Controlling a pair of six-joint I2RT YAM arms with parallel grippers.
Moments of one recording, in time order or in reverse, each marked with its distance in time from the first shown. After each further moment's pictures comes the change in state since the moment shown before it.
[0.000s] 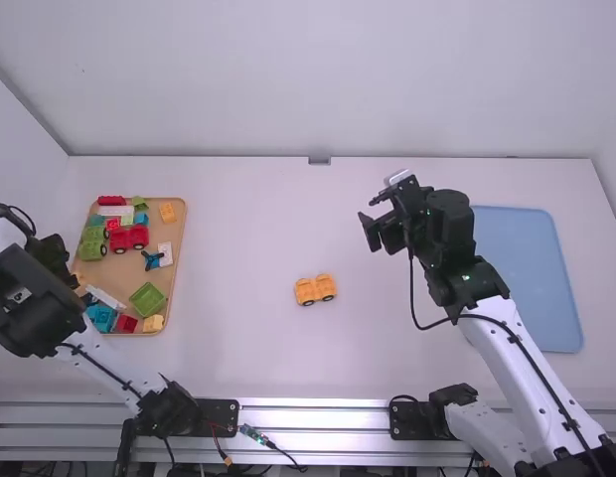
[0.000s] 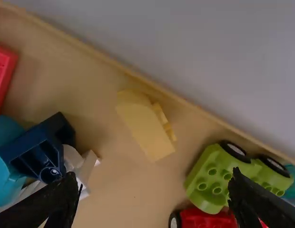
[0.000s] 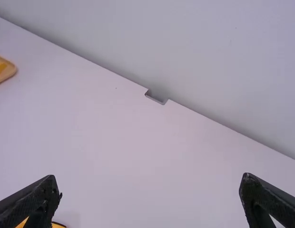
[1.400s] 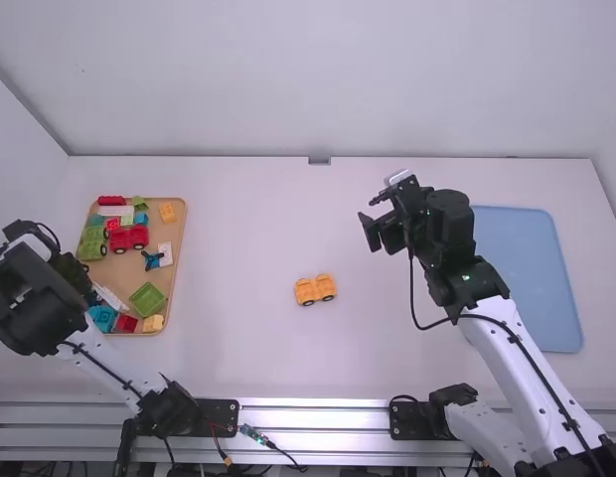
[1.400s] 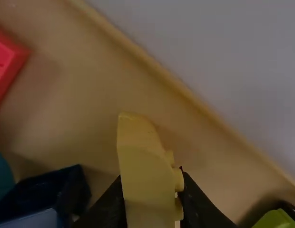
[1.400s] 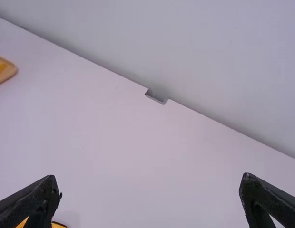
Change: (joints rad) left arm -0.021 0.000 -0.232 0.241 -0.080 -0.151; right arm 0.000 0.000 0.000 -0.001 0.000 0.004
